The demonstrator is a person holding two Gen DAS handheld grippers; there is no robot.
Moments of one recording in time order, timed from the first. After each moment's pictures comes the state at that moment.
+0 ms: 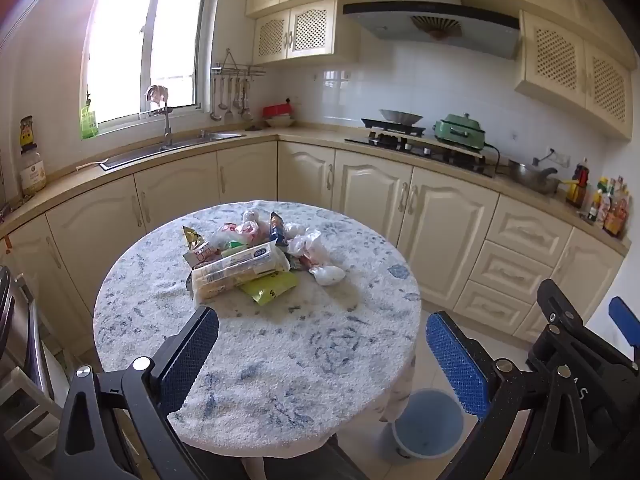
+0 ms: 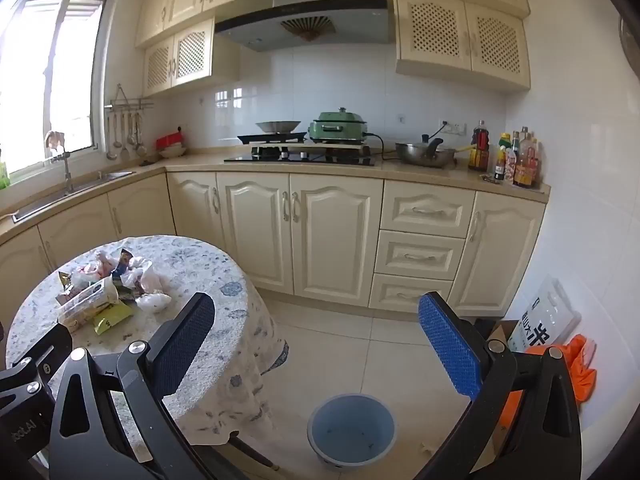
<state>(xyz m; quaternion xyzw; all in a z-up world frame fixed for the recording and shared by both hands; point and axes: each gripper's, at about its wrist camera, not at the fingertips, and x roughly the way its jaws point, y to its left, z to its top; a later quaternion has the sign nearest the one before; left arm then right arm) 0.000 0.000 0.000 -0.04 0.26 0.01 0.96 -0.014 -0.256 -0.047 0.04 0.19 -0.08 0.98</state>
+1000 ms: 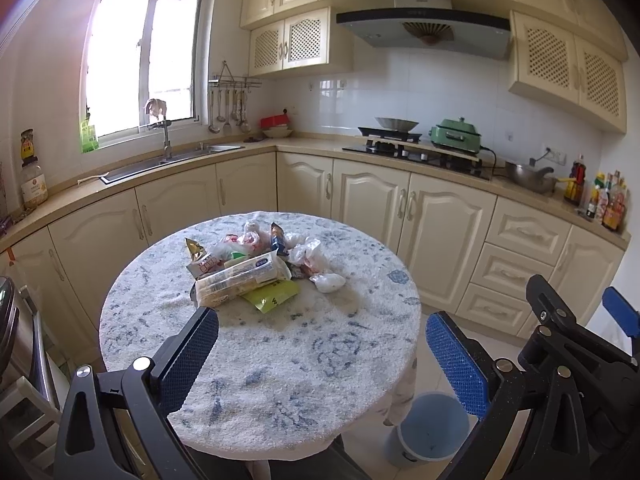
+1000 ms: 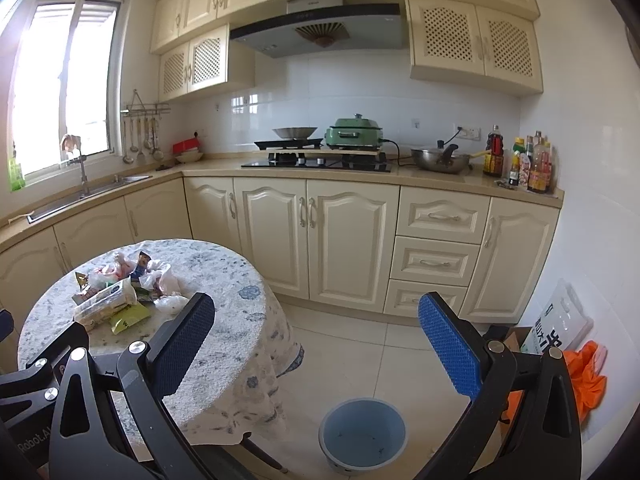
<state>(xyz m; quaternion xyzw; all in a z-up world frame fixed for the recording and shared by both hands) -0.011 -0.002 0.006 -0.03 0.25 0.01 0.97 -0.021 -0.255 -0.042 0.04 0.18 -0.05 0.98</state>
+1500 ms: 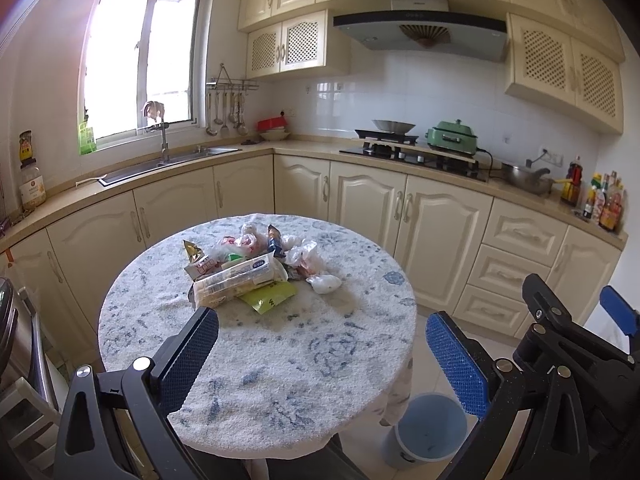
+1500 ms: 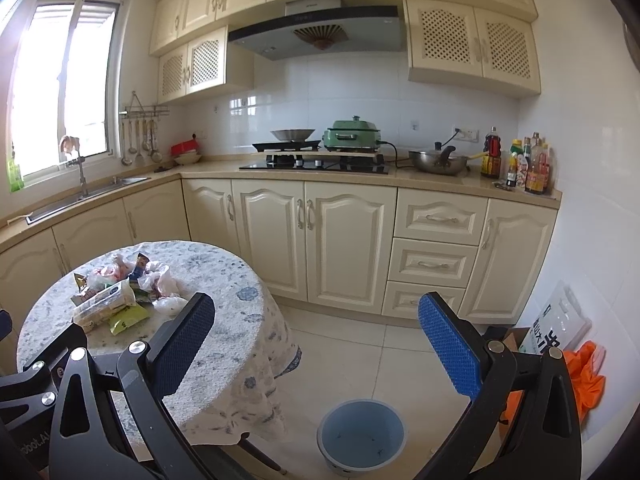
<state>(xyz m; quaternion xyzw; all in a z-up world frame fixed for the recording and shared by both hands) -0.016 -0.004 0.006 -0.03 0.24 0.01 0.97 -0.024 -0.255 -0.042 0.04 0.17 -0.05 0.98</state>
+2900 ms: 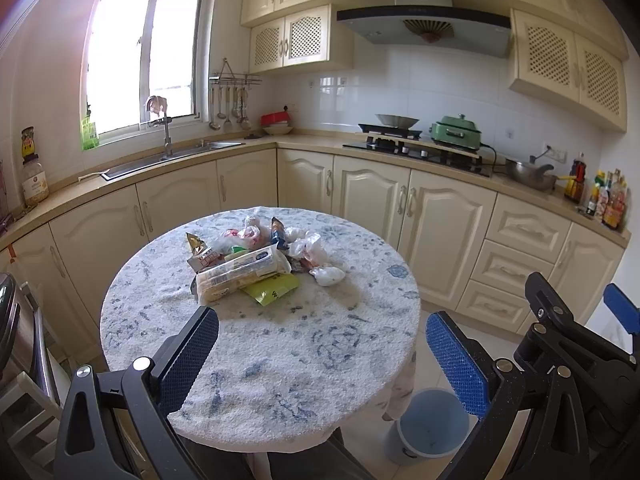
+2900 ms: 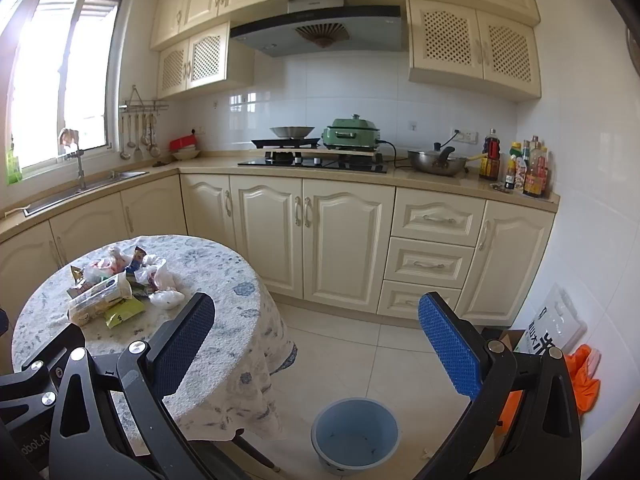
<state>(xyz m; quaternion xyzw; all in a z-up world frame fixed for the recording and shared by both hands) -0.018 -0.005 0.002 -0.03 0.25 0.01 0.97 -0.025 -0.255 -0.045 0.03 0.18 -0.06 0.98</state>
